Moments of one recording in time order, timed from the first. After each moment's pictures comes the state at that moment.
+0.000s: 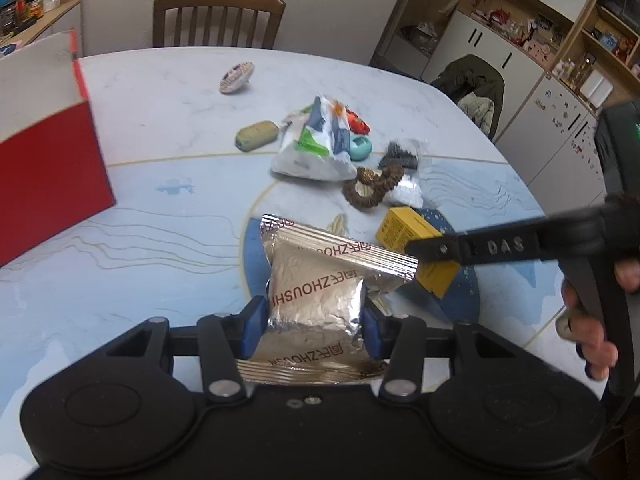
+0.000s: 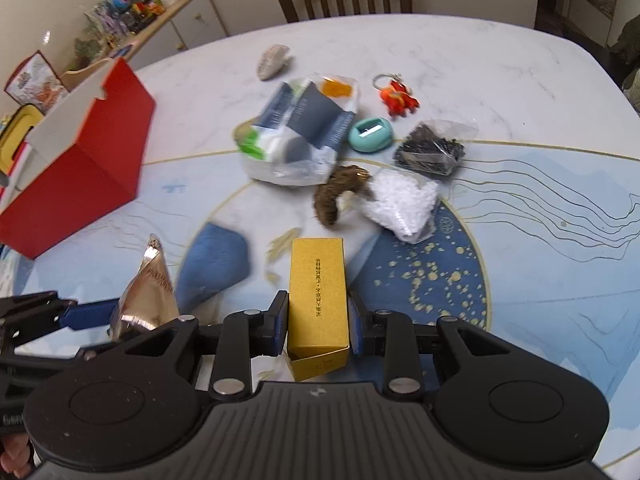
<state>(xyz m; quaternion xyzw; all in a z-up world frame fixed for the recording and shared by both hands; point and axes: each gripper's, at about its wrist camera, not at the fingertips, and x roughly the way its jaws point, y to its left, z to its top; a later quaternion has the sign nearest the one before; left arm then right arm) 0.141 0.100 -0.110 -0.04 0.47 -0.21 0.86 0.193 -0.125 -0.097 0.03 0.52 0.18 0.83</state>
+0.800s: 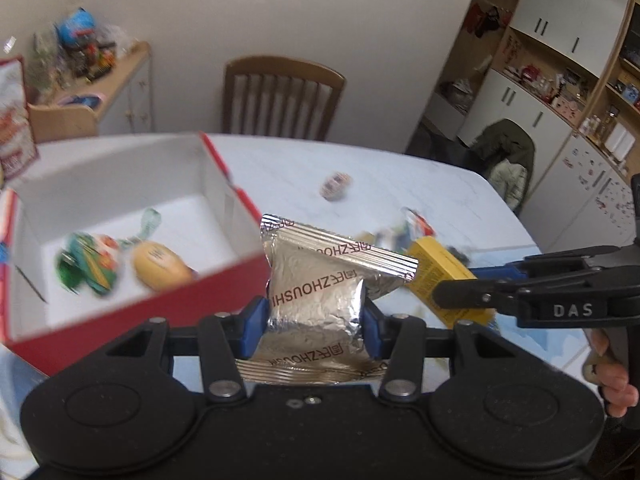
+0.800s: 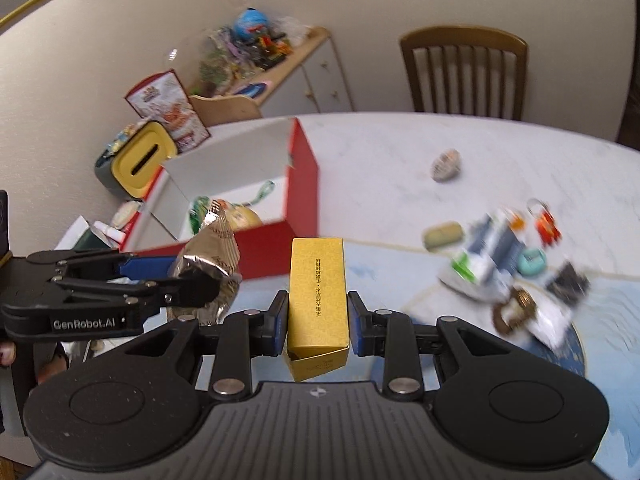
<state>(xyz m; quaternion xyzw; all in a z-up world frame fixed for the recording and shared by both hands) 0.156 0.224 0.002 -0.05 0.41 -0.14 0.90 0.178 -0.003 0.019 0.01 0.44 0.31 0.84</state>
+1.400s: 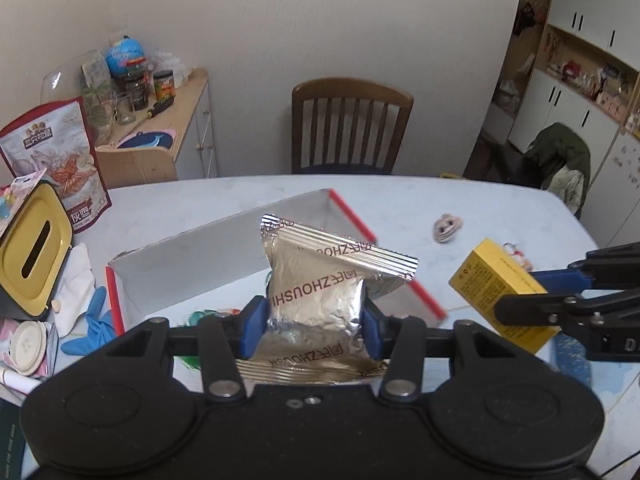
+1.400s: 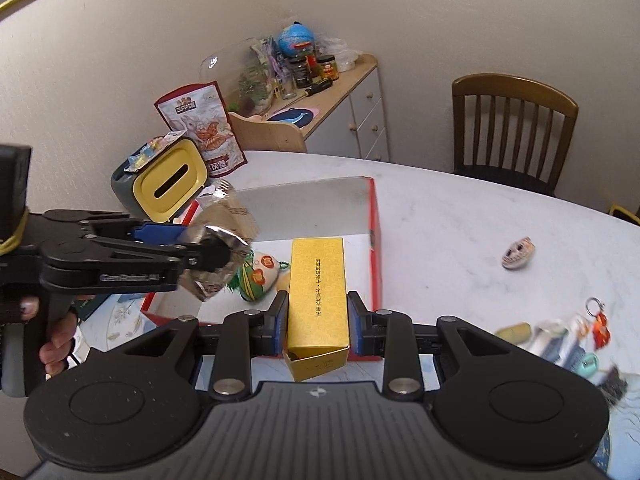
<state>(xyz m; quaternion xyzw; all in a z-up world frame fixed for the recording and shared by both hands) 0.226 0.311 0.017 0.01 0.40 -0.08 0.91 0.208 0.116 0.040 -0.03 0.40 0.33 0.85</state>
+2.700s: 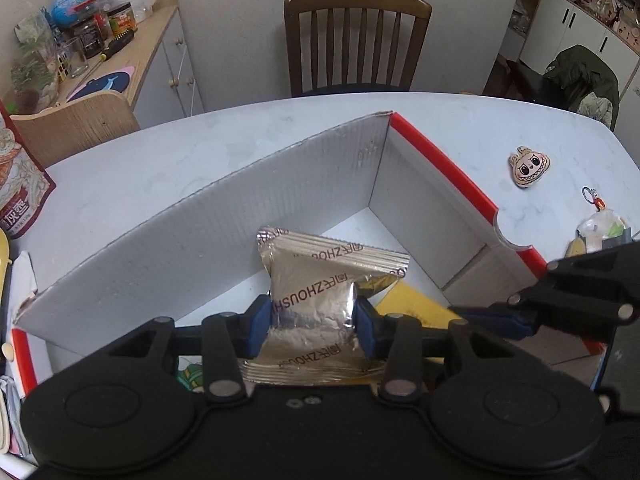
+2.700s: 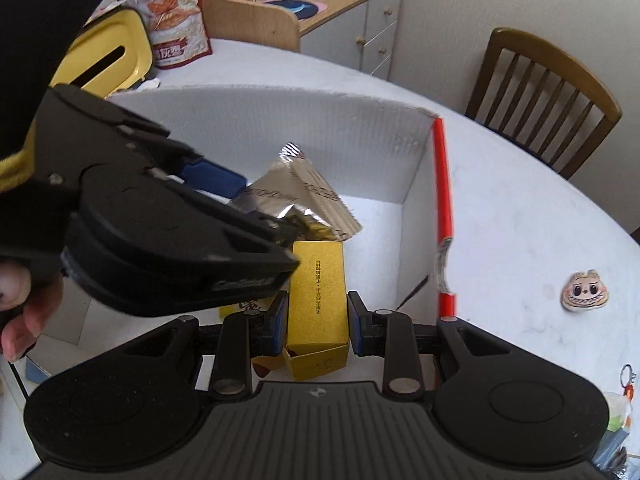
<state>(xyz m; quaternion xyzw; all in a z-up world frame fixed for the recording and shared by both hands) 0.357 0.319 -0.085 0.06 0.51 -0.10 0.85 0.291 0.244 -0.078 -0.18 0.49 0.29 0.80</state>
